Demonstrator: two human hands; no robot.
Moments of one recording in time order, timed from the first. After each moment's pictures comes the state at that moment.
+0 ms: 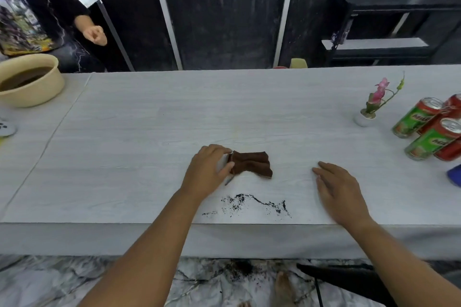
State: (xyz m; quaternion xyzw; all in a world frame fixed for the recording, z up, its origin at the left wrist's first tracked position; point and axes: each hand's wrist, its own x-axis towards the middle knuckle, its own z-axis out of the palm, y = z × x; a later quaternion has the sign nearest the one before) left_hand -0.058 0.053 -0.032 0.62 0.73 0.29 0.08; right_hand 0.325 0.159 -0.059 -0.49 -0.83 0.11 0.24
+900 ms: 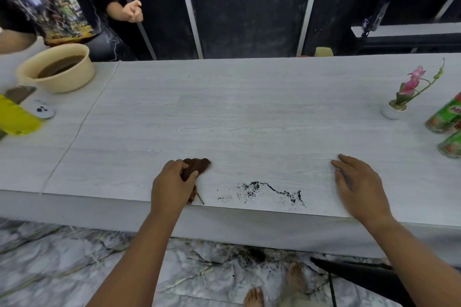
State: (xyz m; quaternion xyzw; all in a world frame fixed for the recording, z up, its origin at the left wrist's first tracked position) left_hand -0.096 -0.067 -0.032 0.39 0.88 0.27 0.05; right_hand 0.324 0.158 -0.062 -0.49 -0.83 0.12 0.25
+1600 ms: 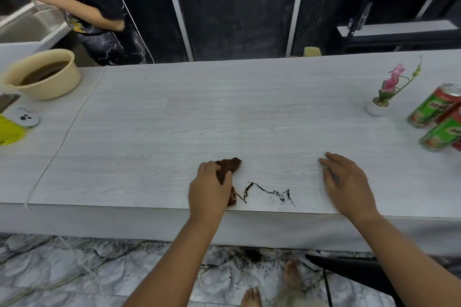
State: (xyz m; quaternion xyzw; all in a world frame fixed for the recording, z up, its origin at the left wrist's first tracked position) left_hand 0.013 -0.018 -0.020 0.42 0.85 0.30 0.05; right_hand 0.325 0.156 -0.064 -0.48 -0.82 0.12 0.27
